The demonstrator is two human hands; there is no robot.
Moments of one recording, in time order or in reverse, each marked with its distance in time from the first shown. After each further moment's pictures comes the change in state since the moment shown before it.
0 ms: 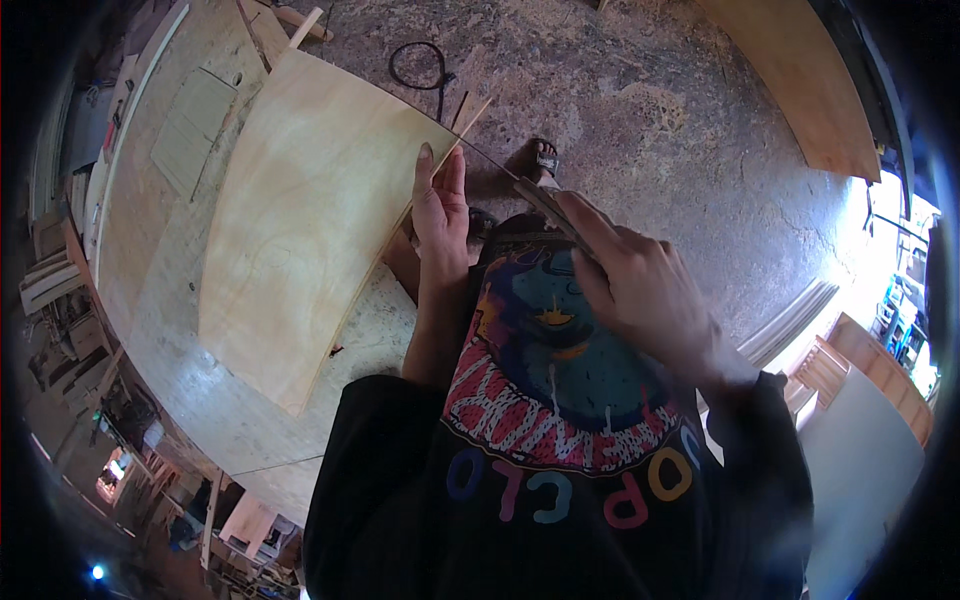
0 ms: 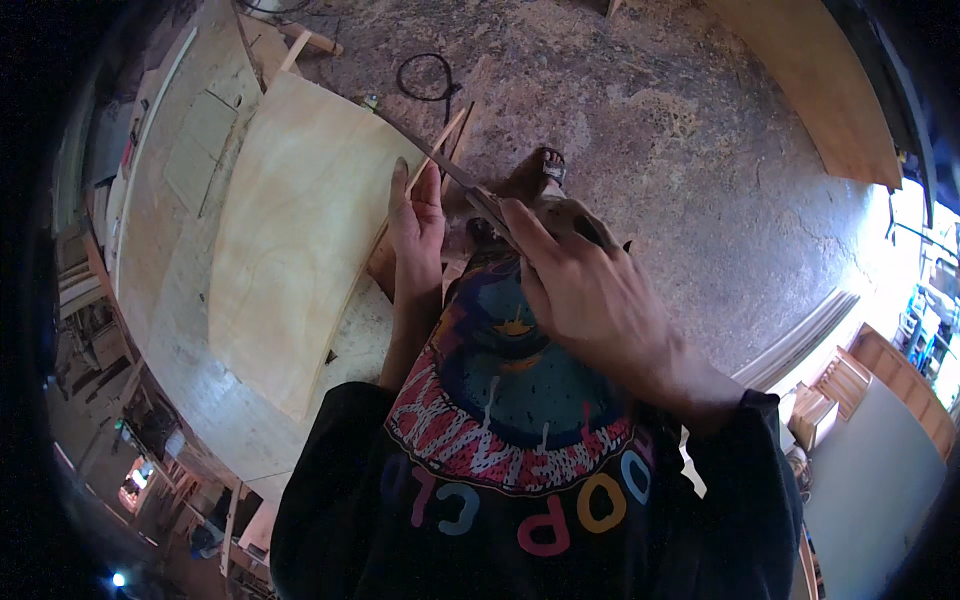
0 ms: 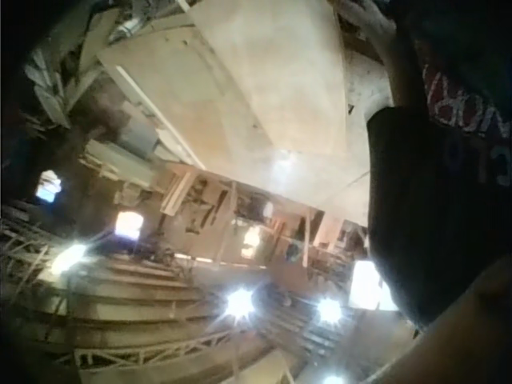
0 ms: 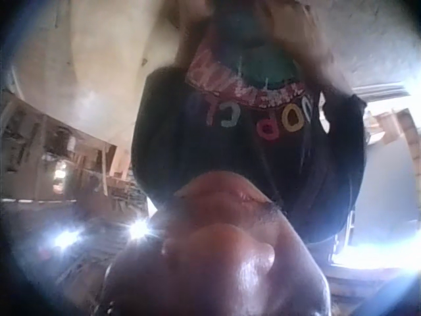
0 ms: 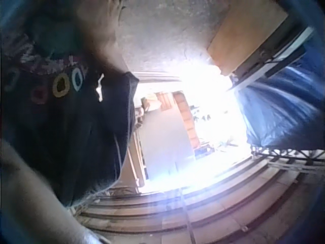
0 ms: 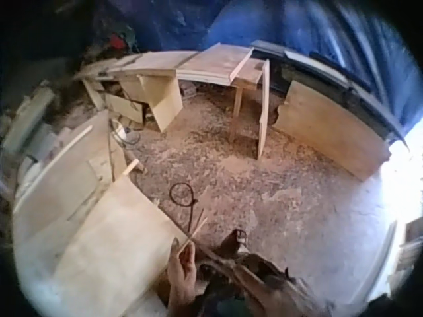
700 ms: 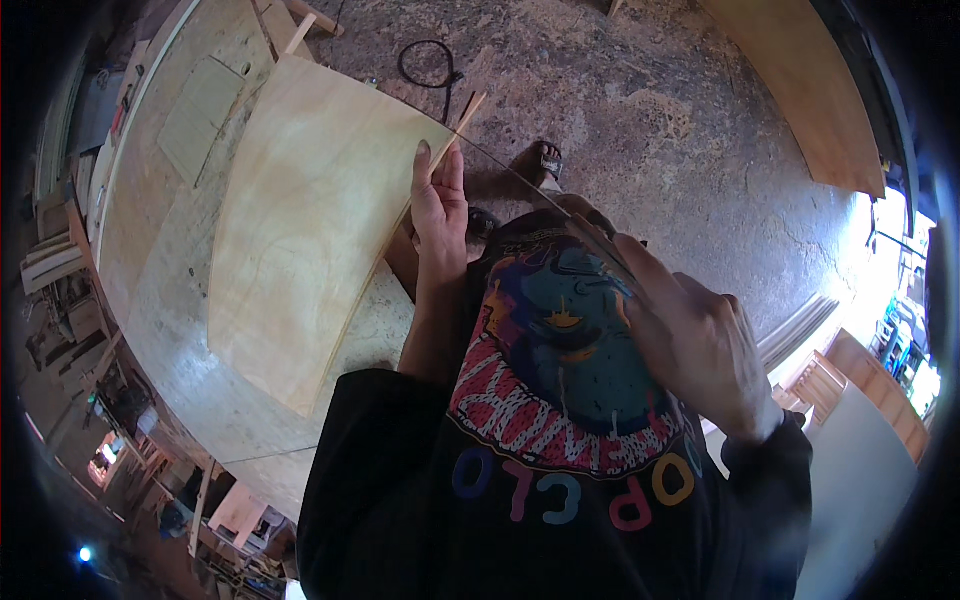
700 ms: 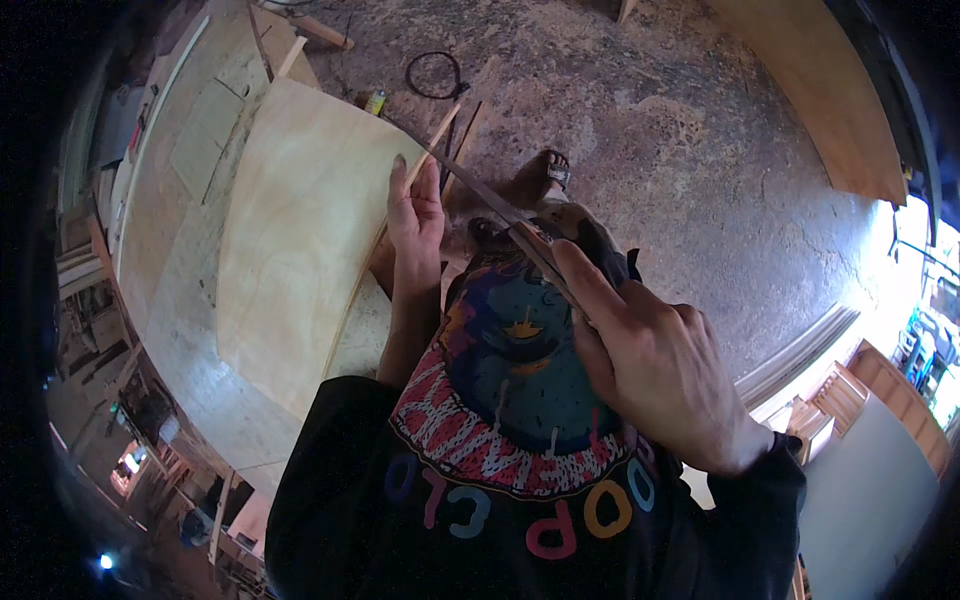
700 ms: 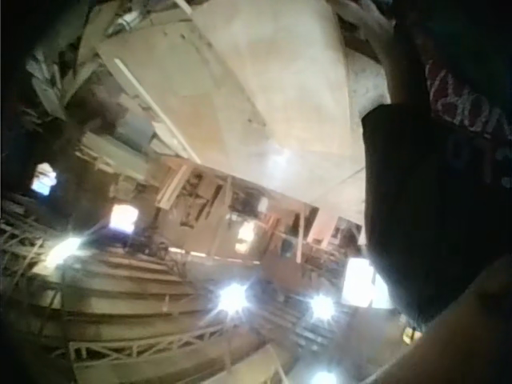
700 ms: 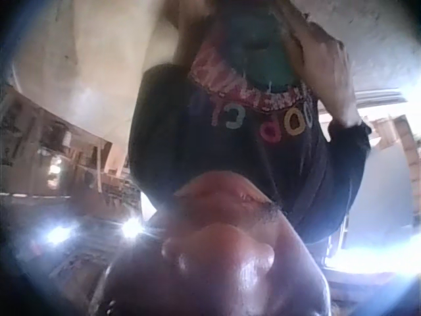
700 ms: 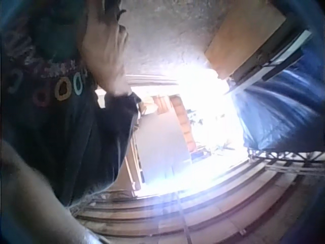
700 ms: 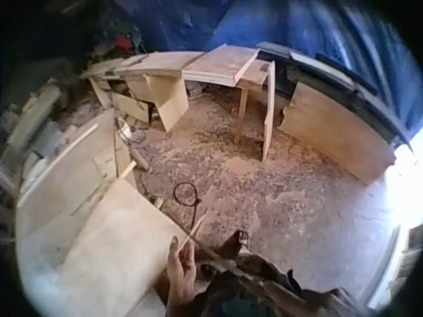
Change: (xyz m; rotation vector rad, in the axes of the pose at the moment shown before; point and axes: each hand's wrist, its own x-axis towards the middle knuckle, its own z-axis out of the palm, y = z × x) left_hand 0.001 0.001 -0.005 -0.066 0.037 0.044; right_hand -0.043 -0.003 -0.041 -0.012 -0.067 0.046
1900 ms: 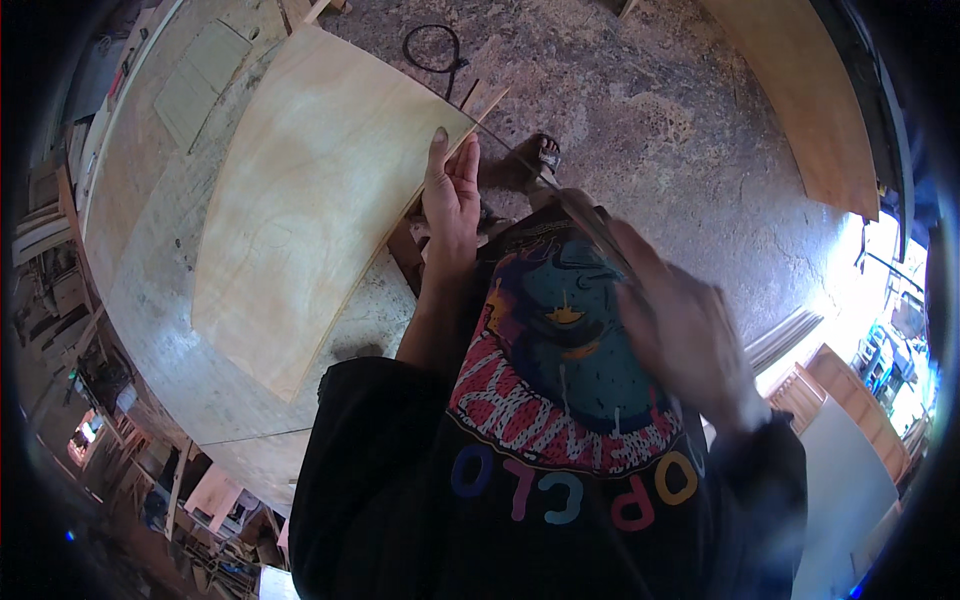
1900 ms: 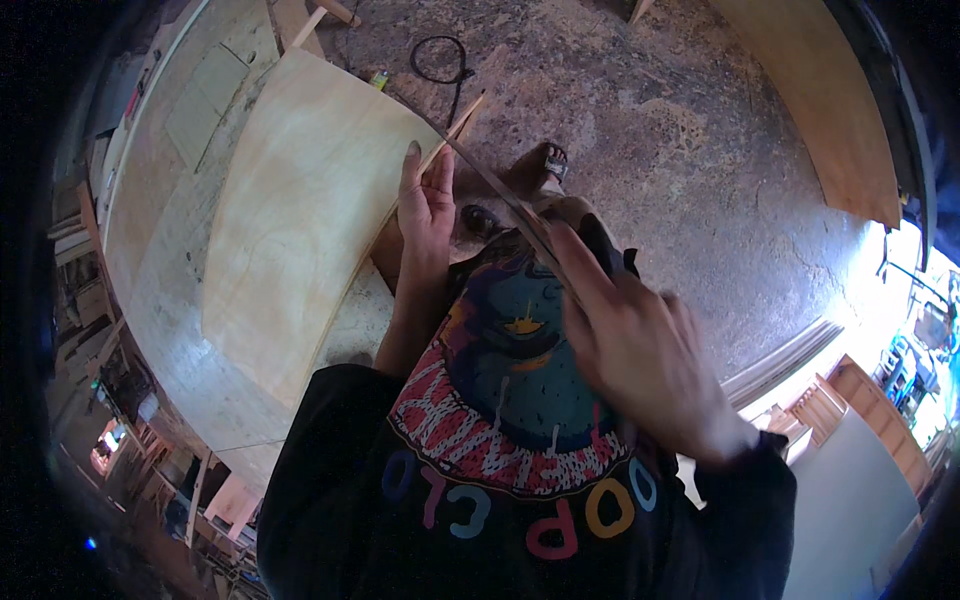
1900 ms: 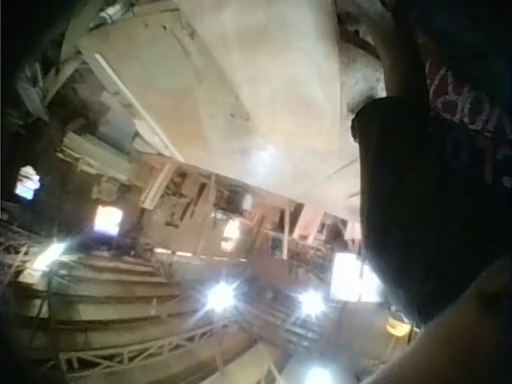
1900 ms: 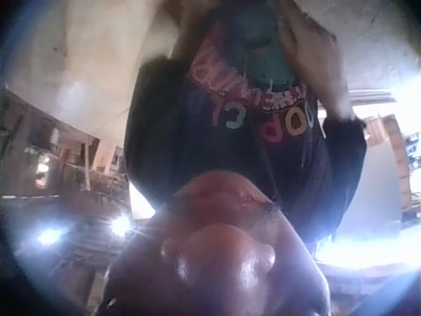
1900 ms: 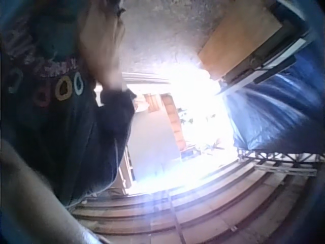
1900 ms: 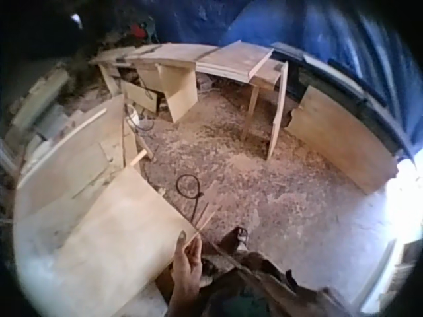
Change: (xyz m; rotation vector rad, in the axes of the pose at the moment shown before) left_hand -0.009 -0.013 -0.005 -0.001 0.032 -0.020; right_hand 0.020 -0.005 0.018 -0.048 -0.075 0.067
